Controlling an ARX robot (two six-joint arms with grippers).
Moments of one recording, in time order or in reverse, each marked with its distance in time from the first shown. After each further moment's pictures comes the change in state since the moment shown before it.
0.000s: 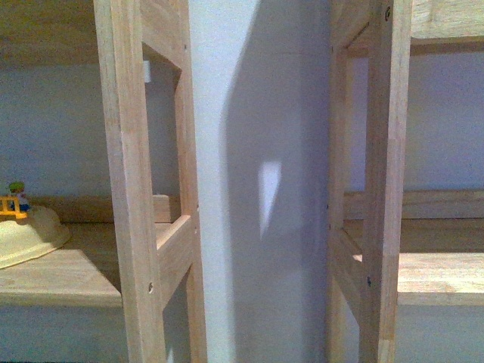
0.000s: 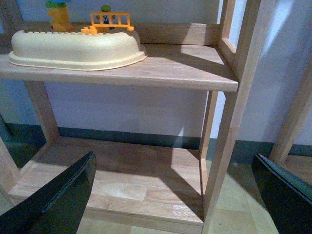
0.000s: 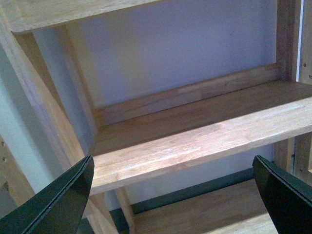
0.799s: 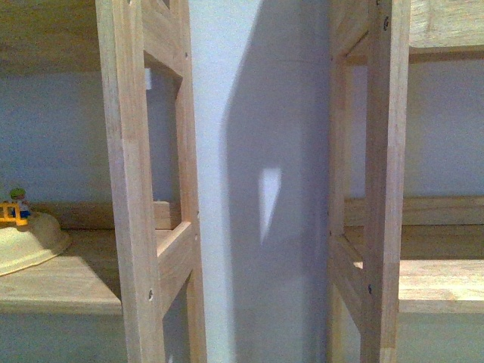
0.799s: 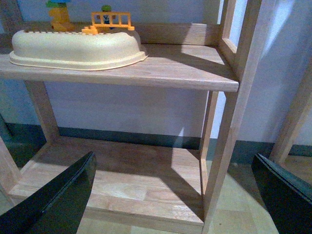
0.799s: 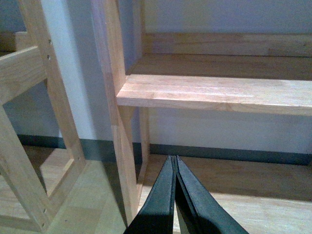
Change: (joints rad) left arm 0.000 0.000 0.000 0.000 0.000 0.000; right arm -0.253 -0.157 -0.164 -0.190 -0.563 -0.136
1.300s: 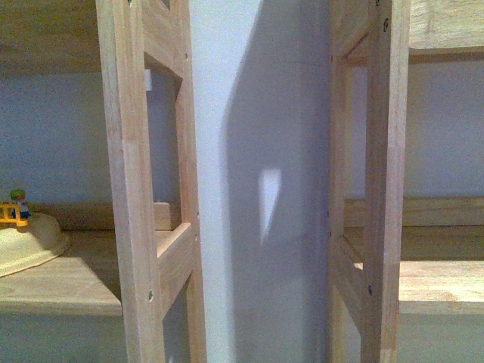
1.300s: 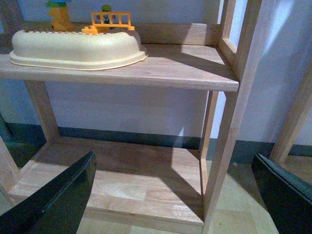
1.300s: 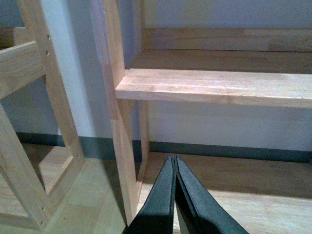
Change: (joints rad) left arm 0.000 0.000 0.000 0.000 0.000 0.000; right arm 0.000 -0.045 -0.057 0.011 0.000 0.000
